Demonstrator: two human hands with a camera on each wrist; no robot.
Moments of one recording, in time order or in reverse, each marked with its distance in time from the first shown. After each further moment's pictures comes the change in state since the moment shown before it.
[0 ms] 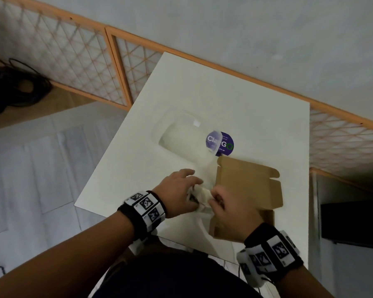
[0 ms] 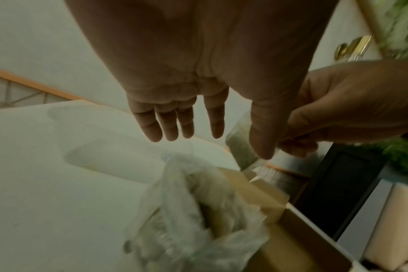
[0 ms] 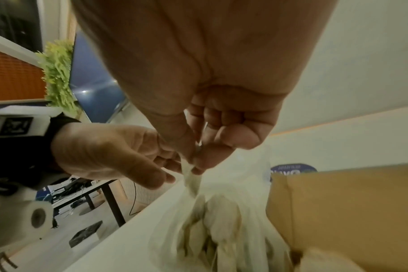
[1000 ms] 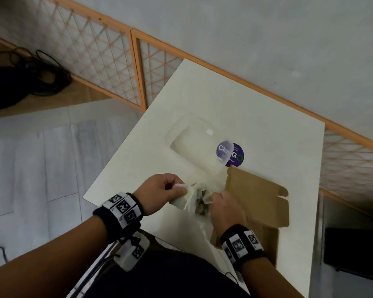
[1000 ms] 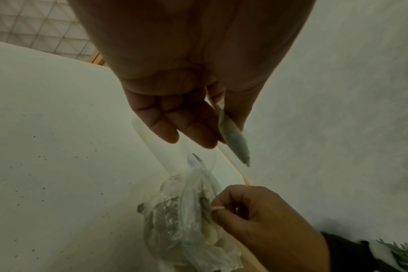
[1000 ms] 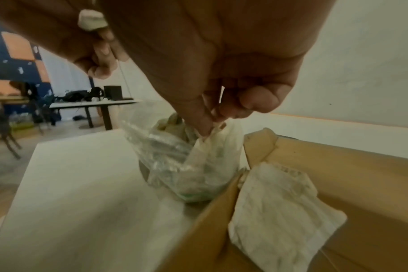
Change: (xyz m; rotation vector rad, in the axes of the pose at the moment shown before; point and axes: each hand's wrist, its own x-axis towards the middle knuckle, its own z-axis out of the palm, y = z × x) left_hand -0.039 -0.039 -0.021 -0.790 0.198 -0.185; right_hand 0.043 0.000 0.042 -0.443 0.098 0.086
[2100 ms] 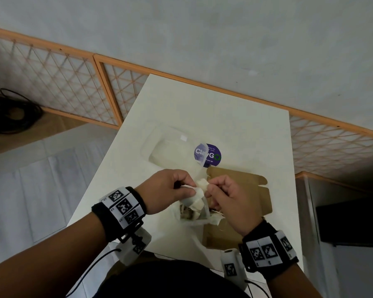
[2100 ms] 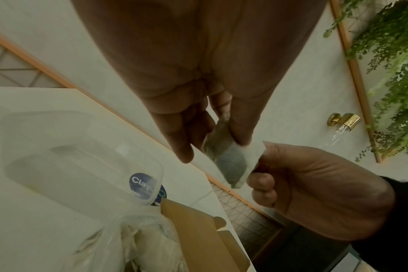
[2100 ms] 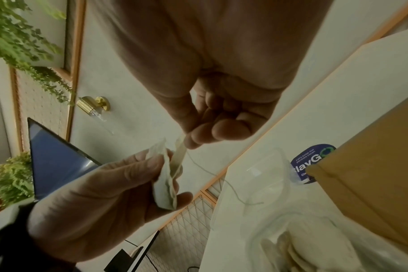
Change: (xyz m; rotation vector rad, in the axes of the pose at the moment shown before) left_hand 0.014 0.083 0.027 0.275 -0.216 0.215; right_hand -0.040 0.022 -0.084 1.257 0.117 0.034
